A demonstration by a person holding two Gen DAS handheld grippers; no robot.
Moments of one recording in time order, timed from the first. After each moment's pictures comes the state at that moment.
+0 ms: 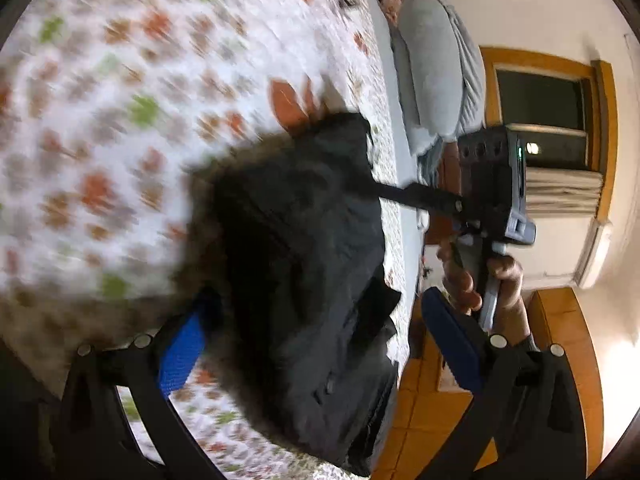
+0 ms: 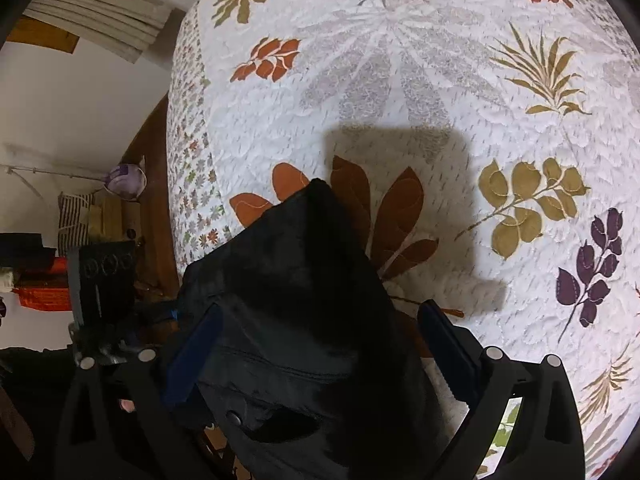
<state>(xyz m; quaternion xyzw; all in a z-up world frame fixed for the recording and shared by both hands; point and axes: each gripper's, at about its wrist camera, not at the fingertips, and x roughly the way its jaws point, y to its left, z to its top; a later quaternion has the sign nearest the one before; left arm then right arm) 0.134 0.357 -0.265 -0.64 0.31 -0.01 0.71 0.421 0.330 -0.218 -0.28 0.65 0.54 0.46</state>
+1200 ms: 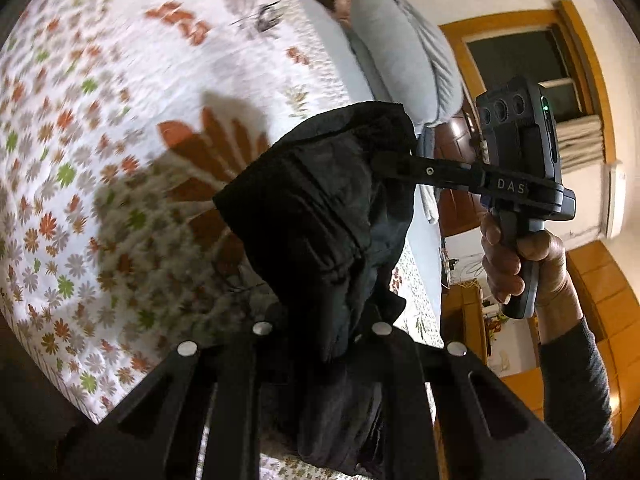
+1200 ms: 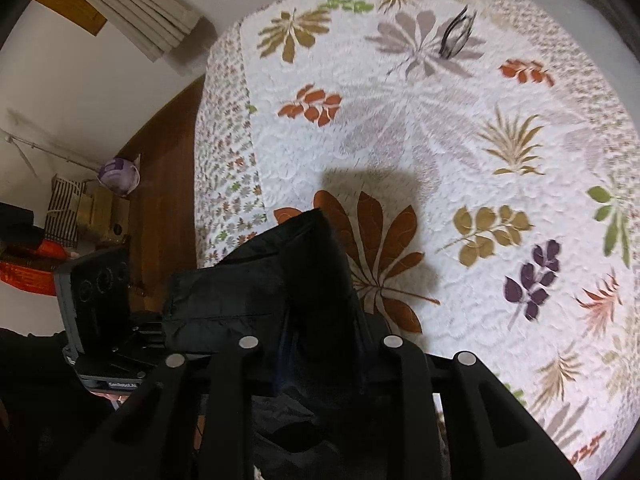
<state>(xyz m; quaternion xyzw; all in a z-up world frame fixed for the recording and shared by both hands) 0.163 0.328 -0.181 -0.53 0.30 0.01 0.79 0.401 0.312 -0.126 -0.31 0.58 0.56 0.51</state>
